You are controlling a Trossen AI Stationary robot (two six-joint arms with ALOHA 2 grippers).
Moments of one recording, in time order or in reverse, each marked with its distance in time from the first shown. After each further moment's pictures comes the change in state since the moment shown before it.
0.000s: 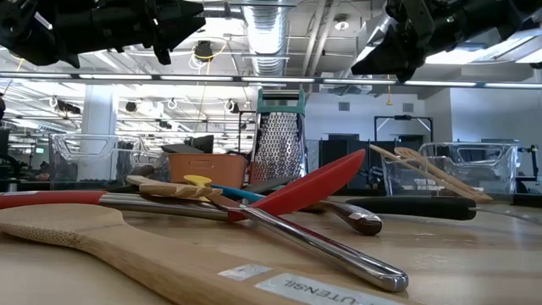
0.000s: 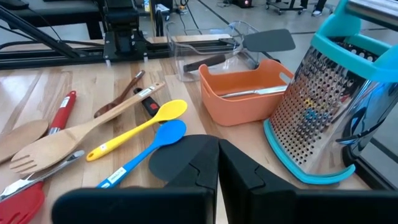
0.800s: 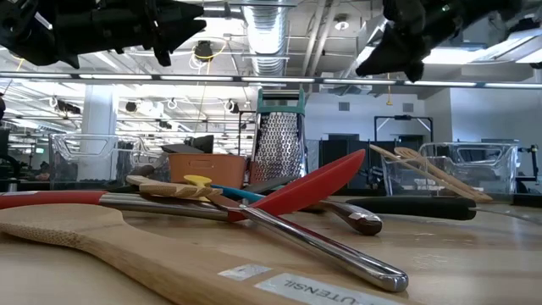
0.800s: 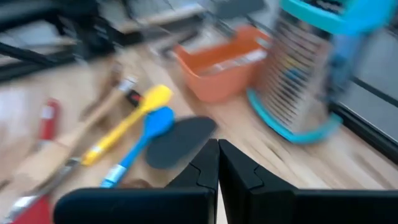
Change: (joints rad) left arm 0.000 0.000 0.000 -0.019 0.000 0.000; right arm 0.013 0.021 0.135 -0.272 0.093 0.247
